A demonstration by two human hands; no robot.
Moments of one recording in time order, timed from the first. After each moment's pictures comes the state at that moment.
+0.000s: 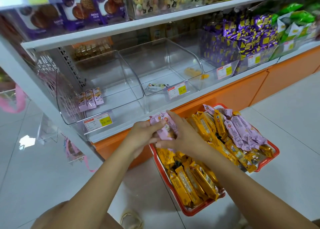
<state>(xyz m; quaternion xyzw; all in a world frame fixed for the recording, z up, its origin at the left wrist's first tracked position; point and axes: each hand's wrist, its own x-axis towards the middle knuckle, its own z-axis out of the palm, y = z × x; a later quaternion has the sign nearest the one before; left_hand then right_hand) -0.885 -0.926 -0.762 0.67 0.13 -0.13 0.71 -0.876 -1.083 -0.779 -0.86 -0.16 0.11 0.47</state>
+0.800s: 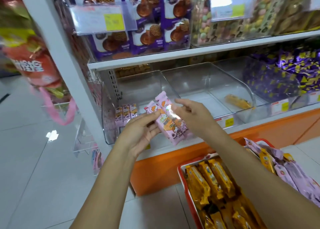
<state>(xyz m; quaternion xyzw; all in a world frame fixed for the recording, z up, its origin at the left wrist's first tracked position) -0.846 -0.818 -0.699 0.48 0.14 0.01 0.86 -0.791 -0.972 -0.688 -0.81 -0.19 0.07 0.54</state>
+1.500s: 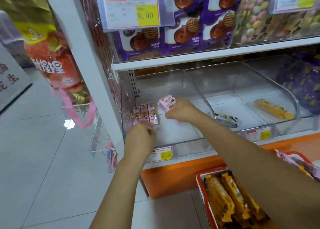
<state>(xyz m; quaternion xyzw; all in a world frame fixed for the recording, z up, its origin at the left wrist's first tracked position) -0.830 -0.756 -0.739 0.92 0.23 0.14 0.27 -0.697 -0.855 -0.717 -0.93 -0.18 0.16 0.28</state>
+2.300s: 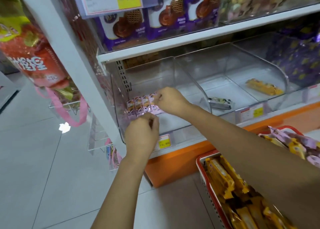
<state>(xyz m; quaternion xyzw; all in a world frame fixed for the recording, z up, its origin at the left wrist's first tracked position) -0.844 -0.770 -0.742 0.93 0.15 0.23 0.24 -0.717 -0.844 -0.720 -0.92 -0.24 0.06 0.31</state>
